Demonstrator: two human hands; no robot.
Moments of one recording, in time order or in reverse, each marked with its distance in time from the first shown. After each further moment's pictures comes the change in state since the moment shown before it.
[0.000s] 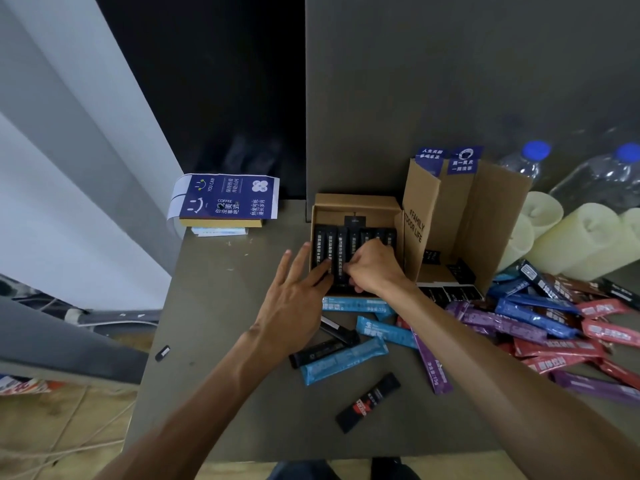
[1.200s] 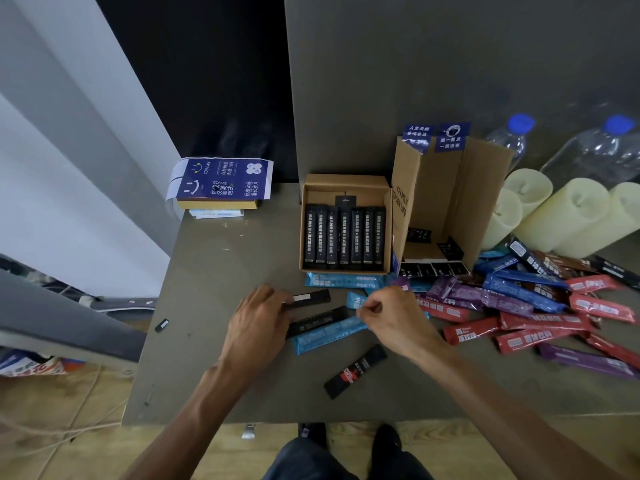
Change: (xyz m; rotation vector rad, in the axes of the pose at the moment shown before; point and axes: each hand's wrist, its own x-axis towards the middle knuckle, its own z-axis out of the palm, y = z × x) left_hand -0.074 0.015 0.021 -0.469 0.052 -0.437; right_hand -0.108 0.075 -0.003 -0.060 -0.049 -0.196
